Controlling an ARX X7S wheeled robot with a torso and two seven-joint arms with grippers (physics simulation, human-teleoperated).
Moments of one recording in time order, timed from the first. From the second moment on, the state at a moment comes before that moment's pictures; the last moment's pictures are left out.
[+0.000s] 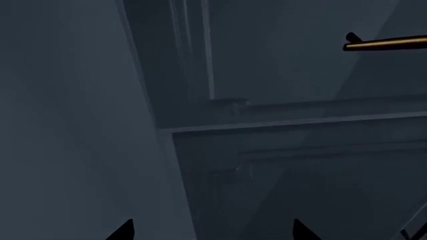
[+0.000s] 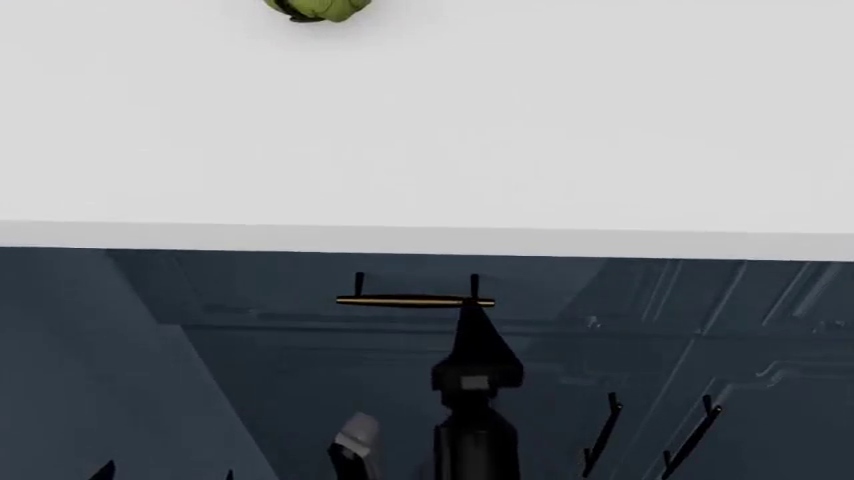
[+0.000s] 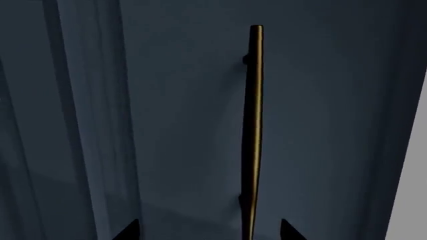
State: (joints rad) left arm -0.05 -0.25 0.36 -0.01 -0.21 -0.03 -0.34; right arm 0.66 0.08 -0.93 0.74 -0.83 0.51 0.58
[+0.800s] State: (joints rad) left arm -0.05 -0.25 0.37 -0.01 -0.21 -0.02 -0.35; right arm 0.88 0.02 -1.28 1.04 -0.44 0.52 0.76
